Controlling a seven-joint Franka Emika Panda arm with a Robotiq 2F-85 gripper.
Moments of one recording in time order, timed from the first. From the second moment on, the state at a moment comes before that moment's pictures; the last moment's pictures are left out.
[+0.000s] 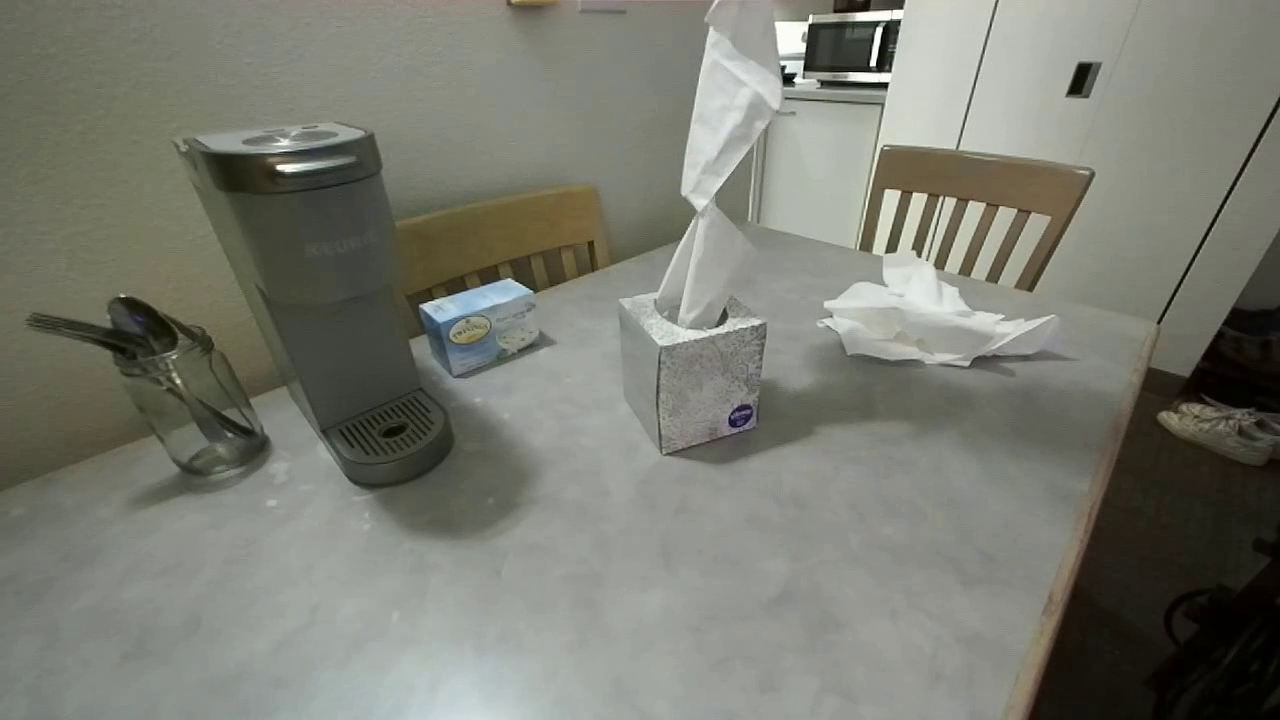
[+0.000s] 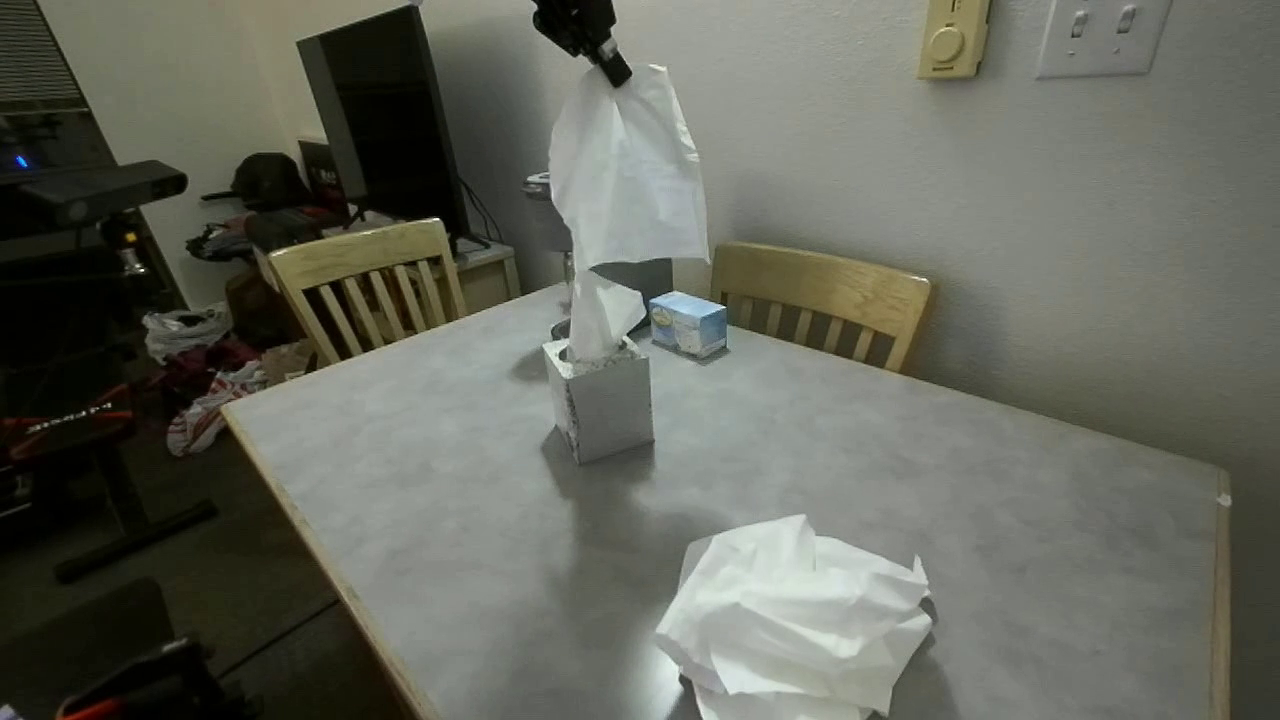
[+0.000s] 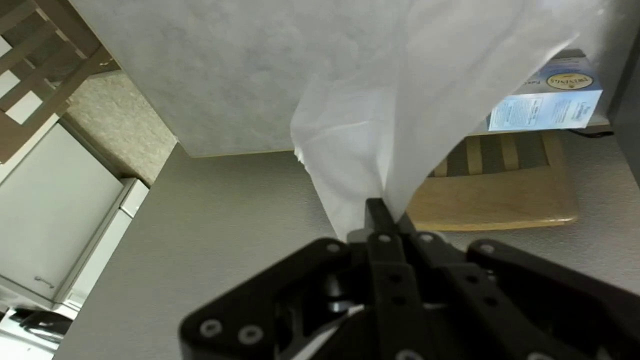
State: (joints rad) arm 0.11 0.05 -0.02 -1.81 -0.49 2.30 0.58
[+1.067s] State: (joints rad) arm -0.13 0.04 -0.17 -1.93 -0.32 2.47 0.14
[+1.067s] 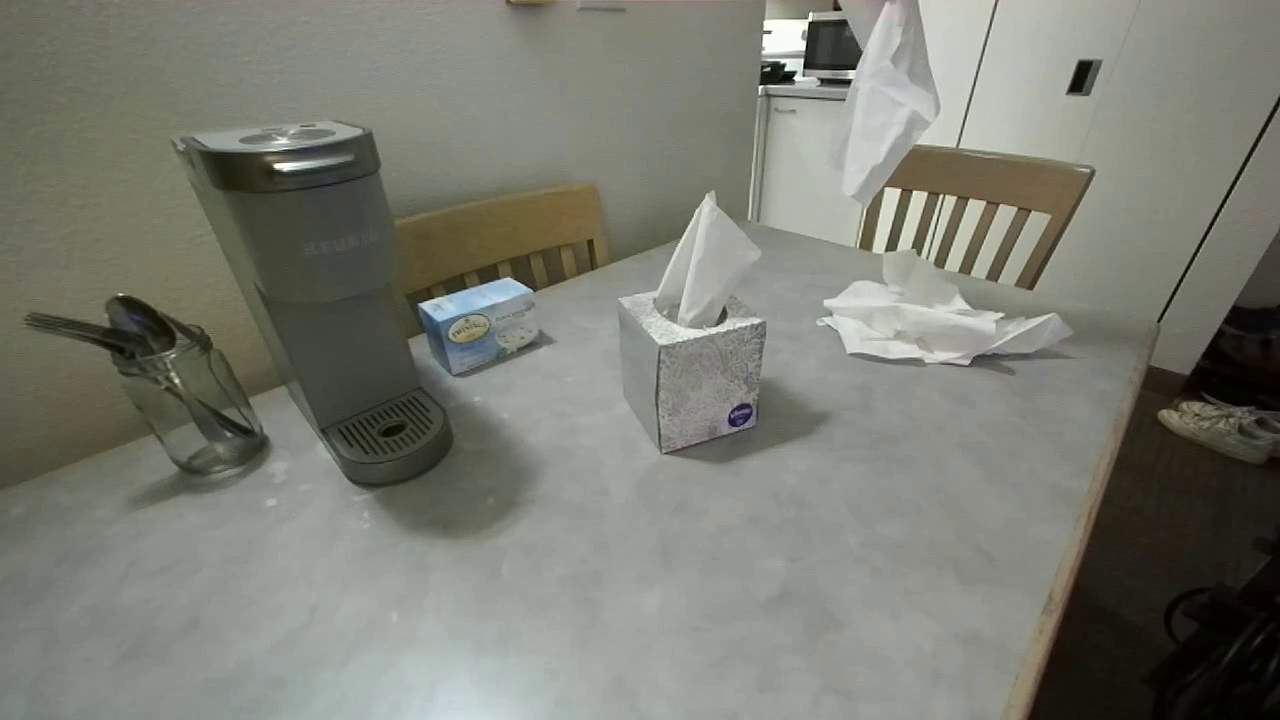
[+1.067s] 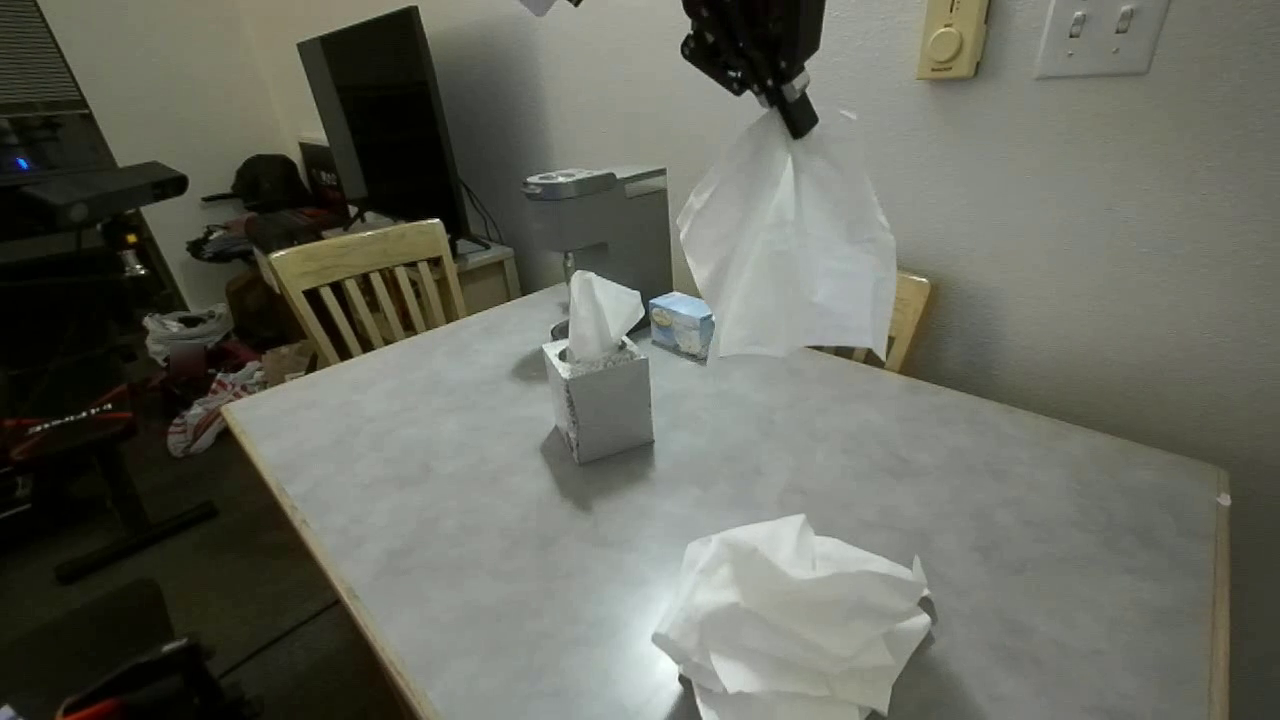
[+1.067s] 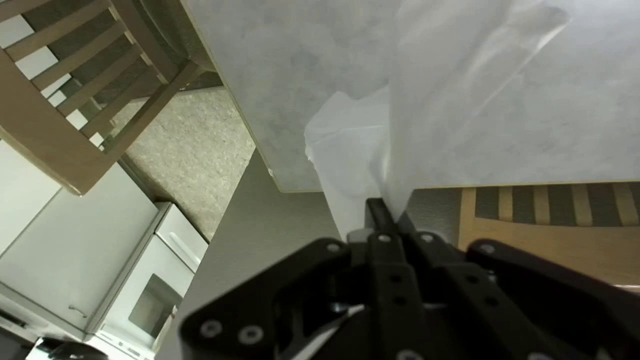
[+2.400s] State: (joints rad) arm -0.23 0.31 -0.20 -2.25 0.07 2.72 -0.15
